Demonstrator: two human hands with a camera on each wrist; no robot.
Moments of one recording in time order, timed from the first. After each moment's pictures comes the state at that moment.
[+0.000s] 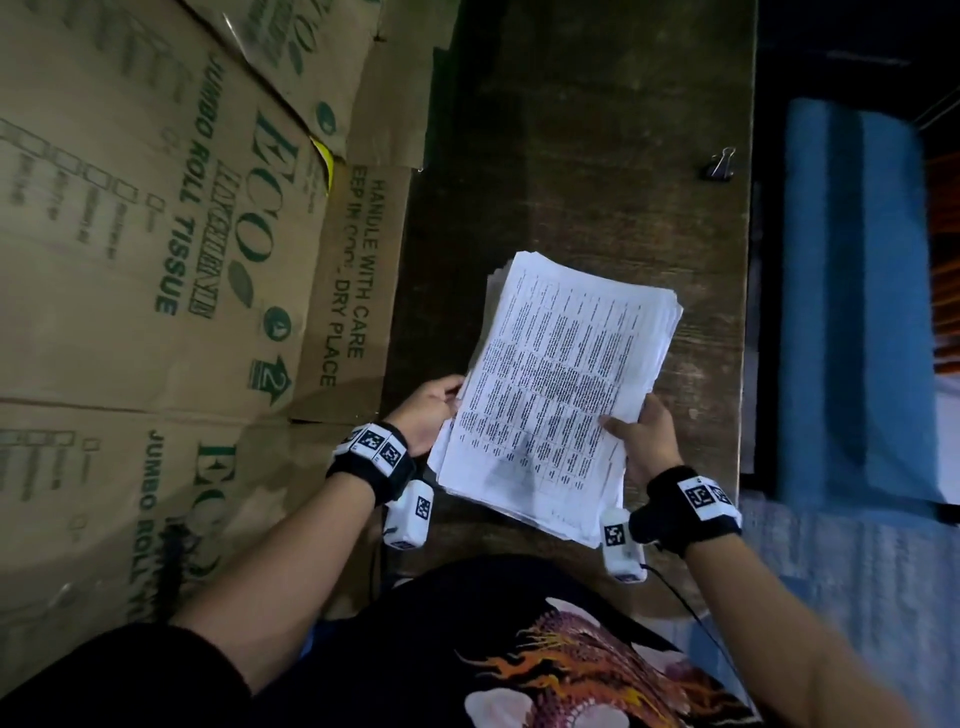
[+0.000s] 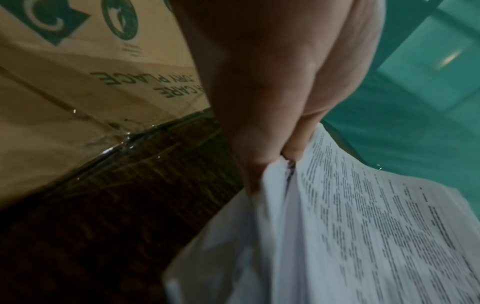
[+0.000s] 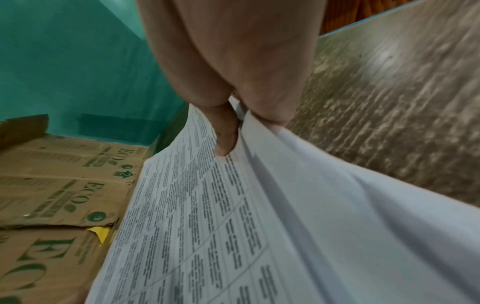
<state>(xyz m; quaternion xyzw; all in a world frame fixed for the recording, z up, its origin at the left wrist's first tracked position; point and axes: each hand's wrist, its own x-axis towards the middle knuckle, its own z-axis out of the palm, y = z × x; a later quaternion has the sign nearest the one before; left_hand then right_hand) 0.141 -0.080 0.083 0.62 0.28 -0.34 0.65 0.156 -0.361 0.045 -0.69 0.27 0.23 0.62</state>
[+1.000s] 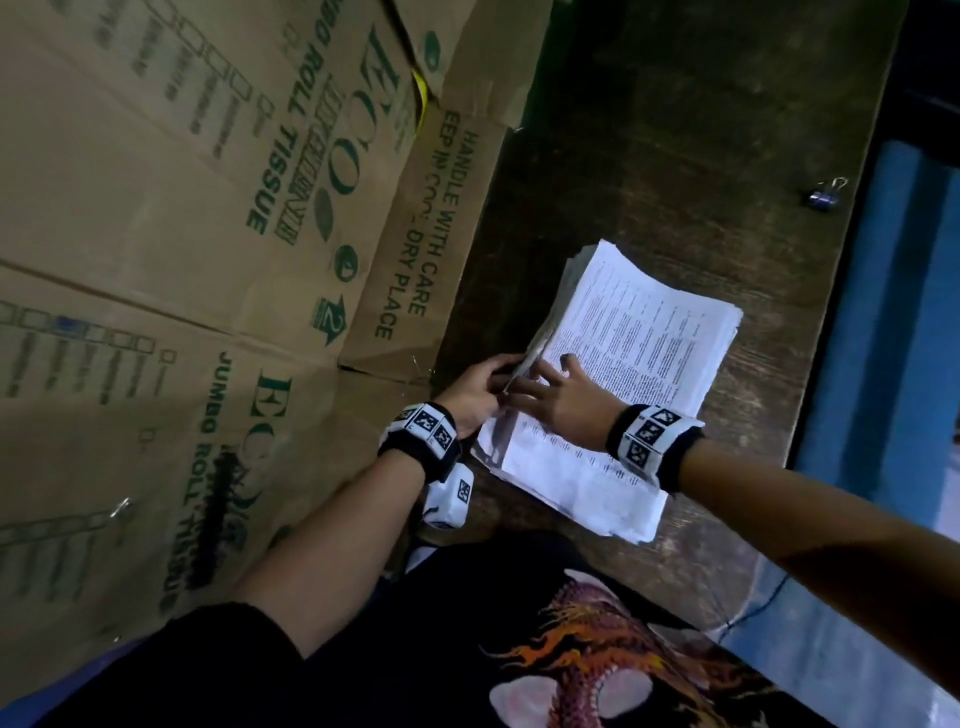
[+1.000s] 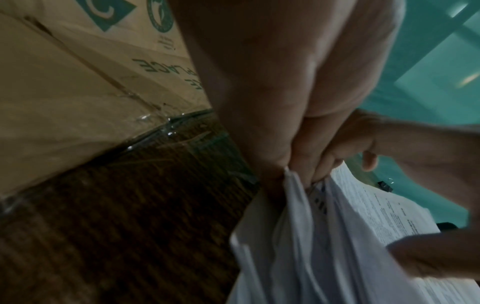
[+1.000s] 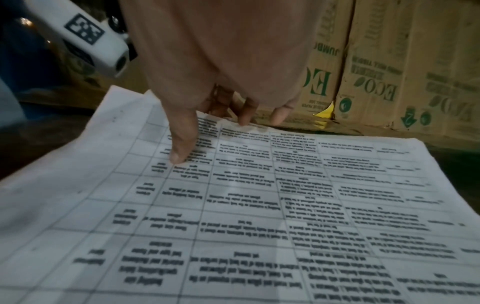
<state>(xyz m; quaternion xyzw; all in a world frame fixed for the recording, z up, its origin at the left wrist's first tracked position) 0.118 -0.062 0.057 0.57 0.26 -0.27 0.73 0.184 -0.219 0.076 -0.76 -0.63 0.14 -0.10</state>
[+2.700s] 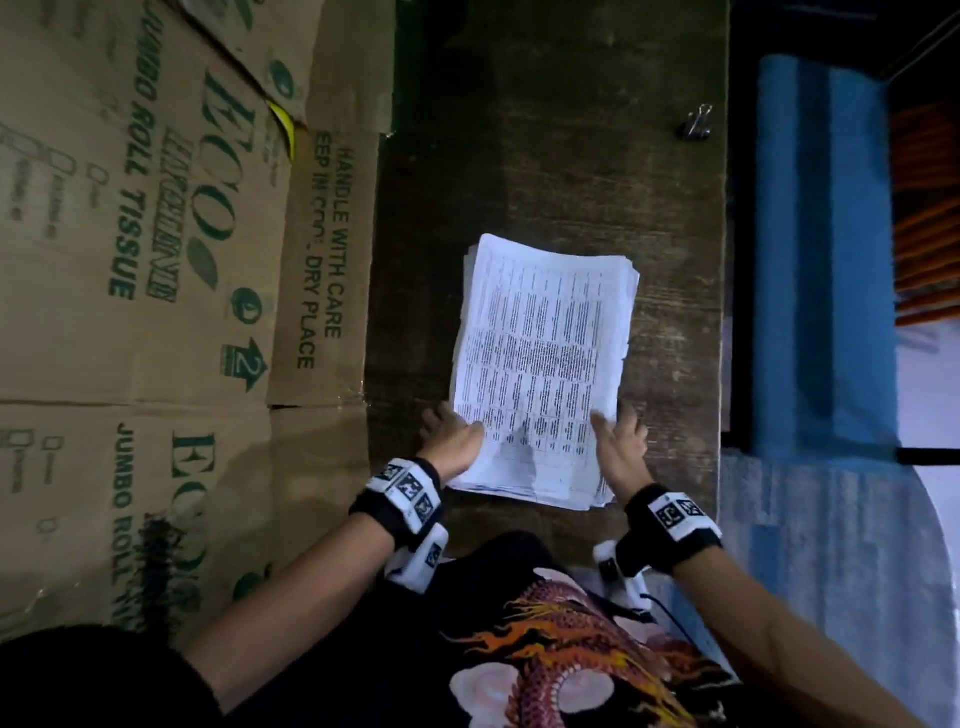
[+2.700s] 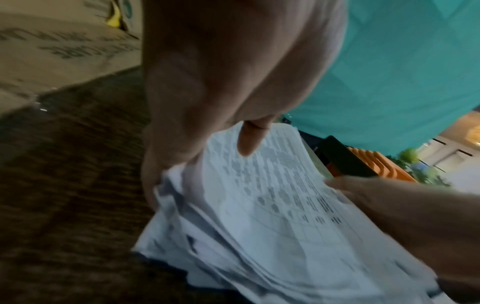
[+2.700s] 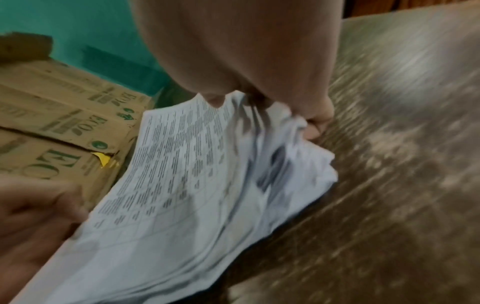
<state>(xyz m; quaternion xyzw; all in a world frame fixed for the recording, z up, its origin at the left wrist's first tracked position) 0.095 -0.132 0.074 0.77 0.32 -0.41 0.37 0.097 -0.347 0.049 -0.83 0.28 0.29 0.38</state>
